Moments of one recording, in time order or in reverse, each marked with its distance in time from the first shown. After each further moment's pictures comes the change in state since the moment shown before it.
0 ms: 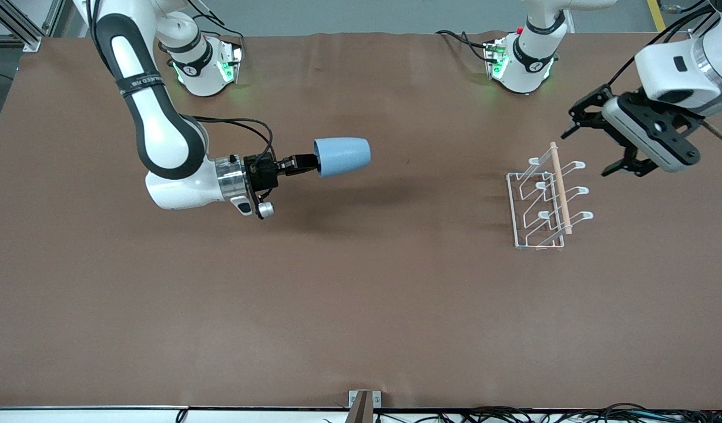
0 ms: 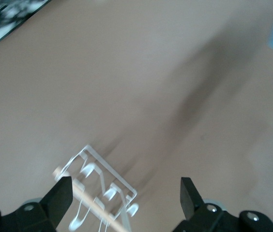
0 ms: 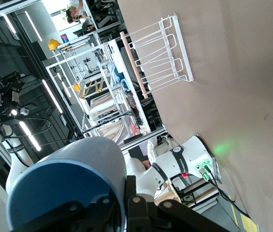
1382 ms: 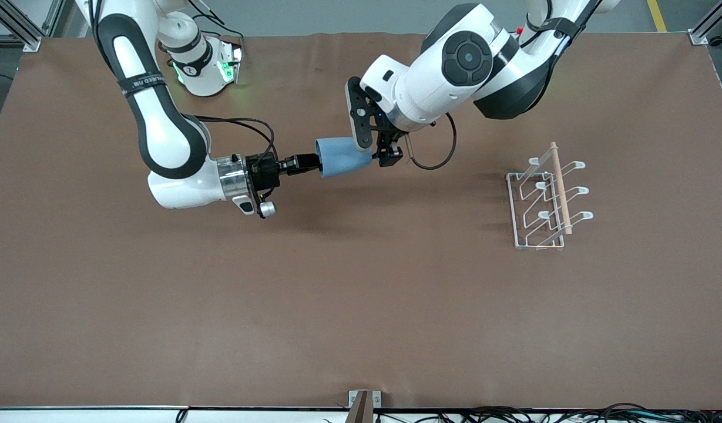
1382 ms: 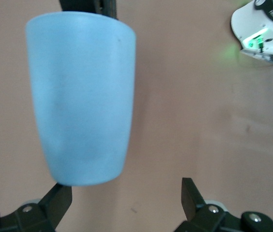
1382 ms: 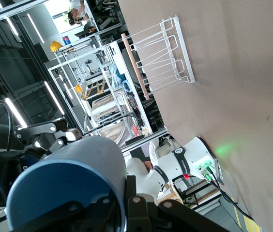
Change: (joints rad) left arm -0.172 0.306 -0.443 -0.002 0.034 0.307 -0.012; right arm 0.006 0.000 -0.007 -0.002 0.009 0.003 0.000
